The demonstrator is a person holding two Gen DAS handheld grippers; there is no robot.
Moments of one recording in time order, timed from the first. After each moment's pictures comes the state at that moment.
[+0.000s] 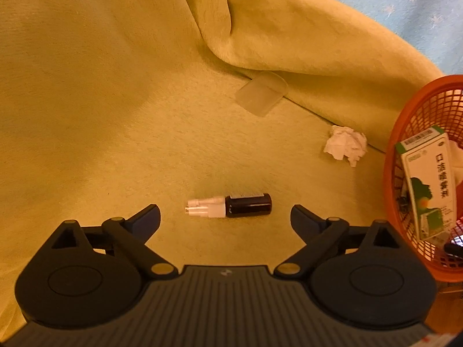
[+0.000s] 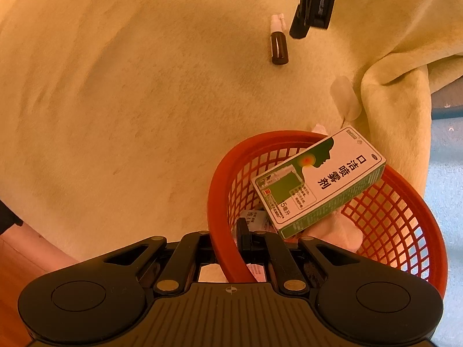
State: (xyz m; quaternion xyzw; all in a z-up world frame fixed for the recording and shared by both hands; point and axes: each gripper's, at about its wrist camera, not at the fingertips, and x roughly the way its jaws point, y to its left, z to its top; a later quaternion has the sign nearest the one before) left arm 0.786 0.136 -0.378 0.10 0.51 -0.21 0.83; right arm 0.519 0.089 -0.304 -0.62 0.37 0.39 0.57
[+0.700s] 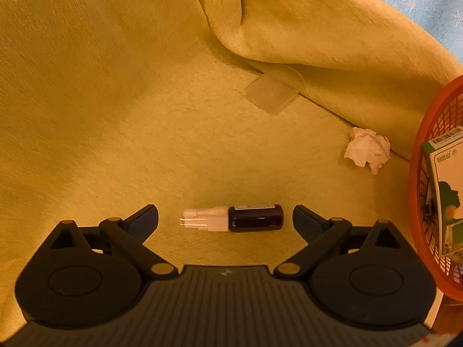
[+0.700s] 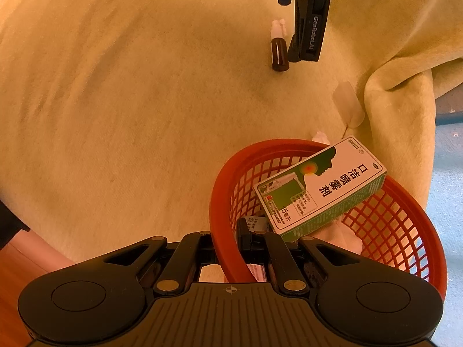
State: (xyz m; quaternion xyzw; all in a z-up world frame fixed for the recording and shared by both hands) left arm 0.804 0.121 -0.406 0.09 0.51 -0.19 0.83; right arm 0.531 0.093 -0.303 -0.61 0.37 0.41 0.57
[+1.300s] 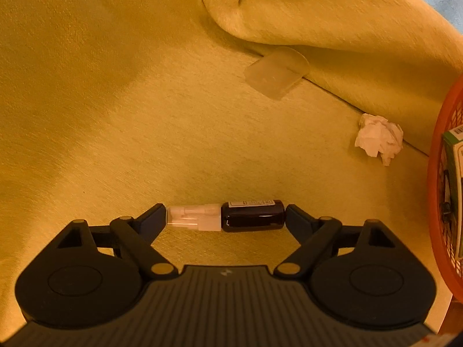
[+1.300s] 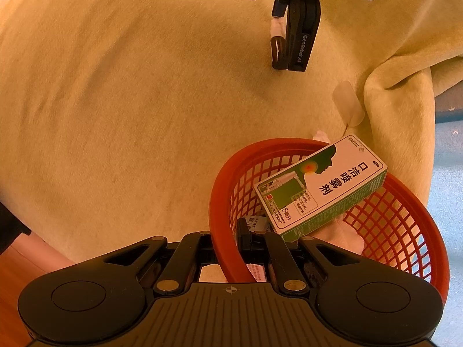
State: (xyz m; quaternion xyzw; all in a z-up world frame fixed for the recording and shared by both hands) left arm 0.806 0.112 -0.427 0.11 0.53 -0.19 0.82; right arm 0.527 0.093 -0.304 -0.61 0.37 0.41 0.57
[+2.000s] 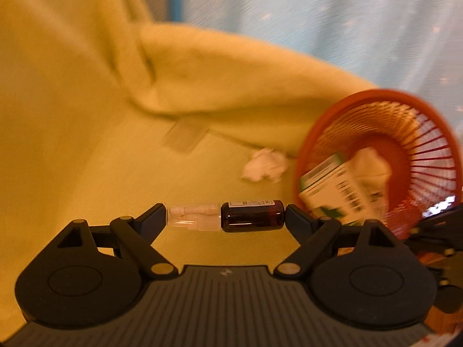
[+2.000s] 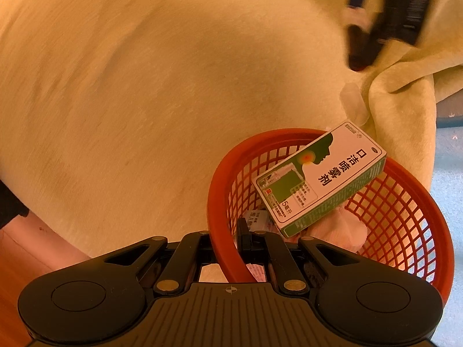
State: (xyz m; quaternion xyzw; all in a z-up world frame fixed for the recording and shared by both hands) left arm 0.756 0.099 -0.310 0.12 0.46 -0.35 0.81; right arm 0.513 0.076 -0.311 -0.63 0.35 0.41 0.56
